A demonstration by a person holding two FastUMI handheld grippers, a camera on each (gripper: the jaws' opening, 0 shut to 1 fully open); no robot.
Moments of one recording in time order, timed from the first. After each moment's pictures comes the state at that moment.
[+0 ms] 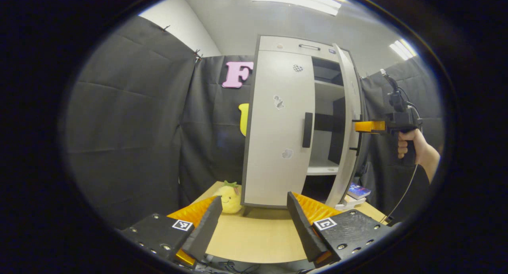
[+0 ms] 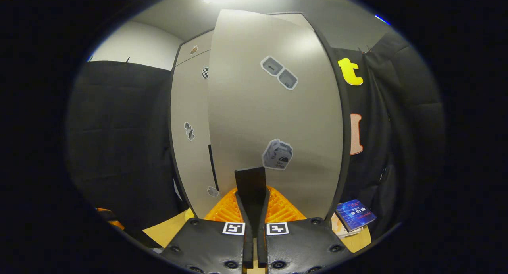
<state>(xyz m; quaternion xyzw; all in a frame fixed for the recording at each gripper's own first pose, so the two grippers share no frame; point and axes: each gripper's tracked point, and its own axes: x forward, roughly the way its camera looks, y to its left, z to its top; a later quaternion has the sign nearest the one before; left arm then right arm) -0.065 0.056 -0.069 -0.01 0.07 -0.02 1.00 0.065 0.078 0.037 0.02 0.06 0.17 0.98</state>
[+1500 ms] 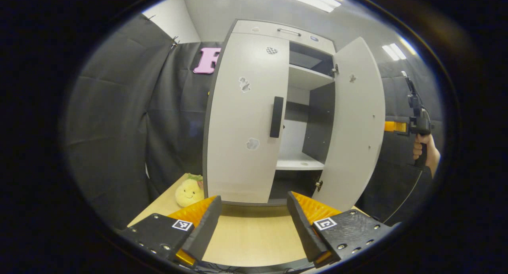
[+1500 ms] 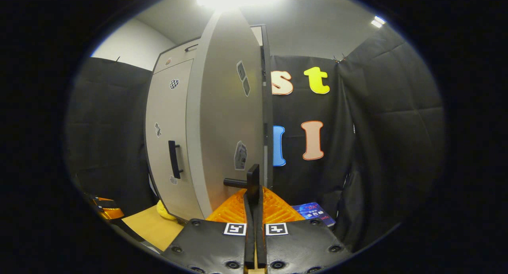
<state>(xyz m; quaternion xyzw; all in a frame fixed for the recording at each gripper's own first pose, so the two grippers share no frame) -0.053 0.004 -0.087 -0.03 0.11 -0.11 0.99 0.036 -0.076 0.043 -0.01 0.04 0.08 1.00</state>
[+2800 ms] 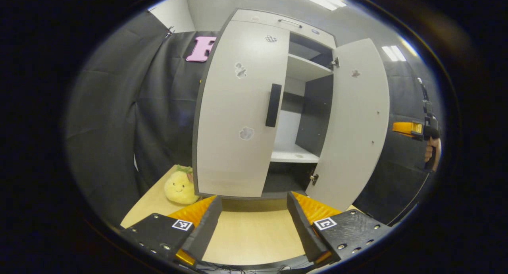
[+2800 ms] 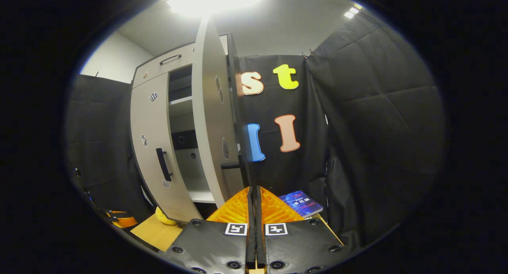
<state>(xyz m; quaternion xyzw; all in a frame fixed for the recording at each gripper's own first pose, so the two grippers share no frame) -0.045 -0.013 -0.102 -0.04 0.13 -0.16 0.98 -0.036 -0.130 0.044 0.07 0.05 0.00 1.00</state>
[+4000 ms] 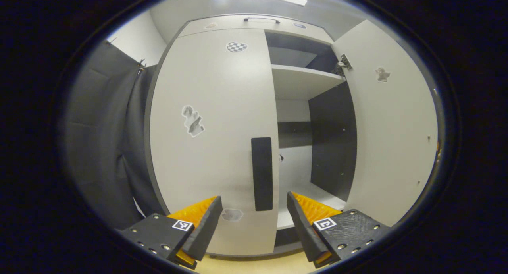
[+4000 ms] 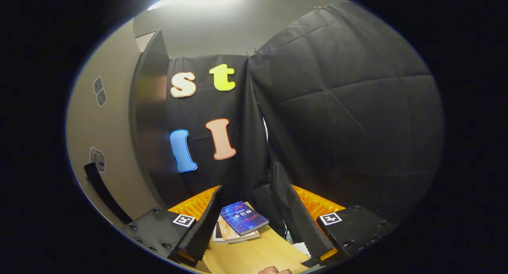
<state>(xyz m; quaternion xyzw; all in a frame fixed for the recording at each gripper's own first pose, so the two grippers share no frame) 0.090 -0.050 -0.033 0.06 0.02 -0.12 0.99 0.040 -0.312 0.018 0.08 0.04 -0.19 0.98</state>
